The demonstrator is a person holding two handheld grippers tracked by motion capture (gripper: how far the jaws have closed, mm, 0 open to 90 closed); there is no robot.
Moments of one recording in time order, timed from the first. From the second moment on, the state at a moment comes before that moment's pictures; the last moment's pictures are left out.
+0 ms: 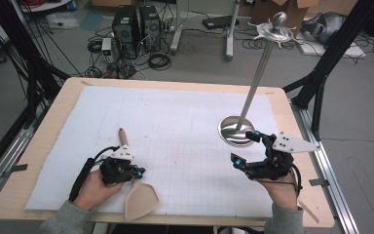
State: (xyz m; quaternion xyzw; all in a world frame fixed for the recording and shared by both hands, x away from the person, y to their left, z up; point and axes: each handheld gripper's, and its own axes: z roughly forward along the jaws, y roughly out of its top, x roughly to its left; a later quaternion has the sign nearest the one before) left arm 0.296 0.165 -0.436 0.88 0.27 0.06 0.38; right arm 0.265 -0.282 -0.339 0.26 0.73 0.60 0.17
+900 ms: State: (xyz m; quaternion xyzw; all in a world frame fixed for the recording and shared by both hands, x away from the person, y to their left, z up) left arm 0.320 0.253 -0.416 0.78 0.40 0.14 0.45; right arm 0.269 -0.279 -0.341 0.27 0.74 0.60 0.17
